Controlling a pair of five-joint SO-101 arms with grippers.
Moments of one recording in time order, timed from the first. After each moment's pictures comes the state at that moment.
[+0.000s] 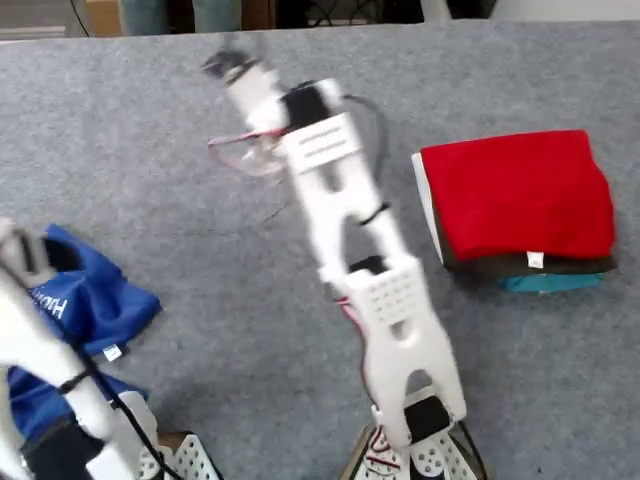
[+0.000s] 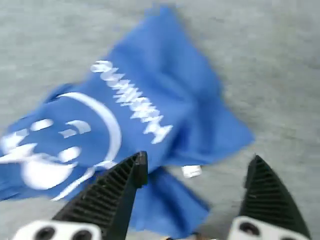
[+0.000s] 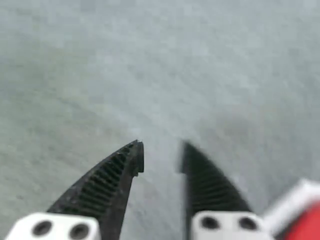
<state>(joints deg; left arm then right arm) -38.8 -24.2 13.9 93.8 -17.2 -21.9 48.5 -67.0 100.7 18.6</state>
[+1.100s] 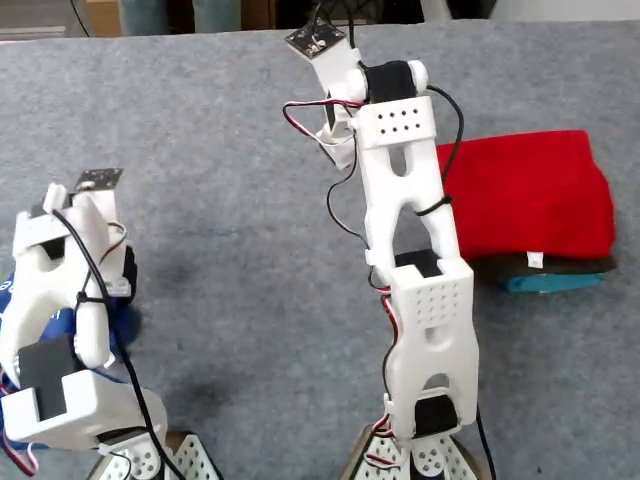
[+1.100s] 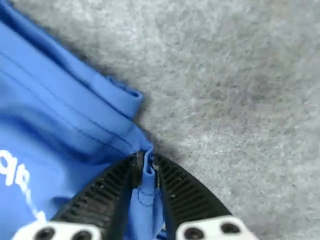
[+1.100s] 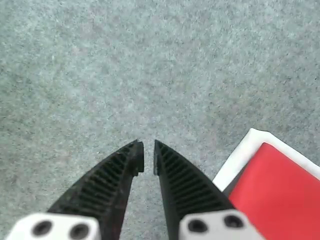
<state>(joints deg) -24.8 -2.2 30.2 74.2 -17.3 -12.4 40.2 -59.1 100.7 24.1</state>
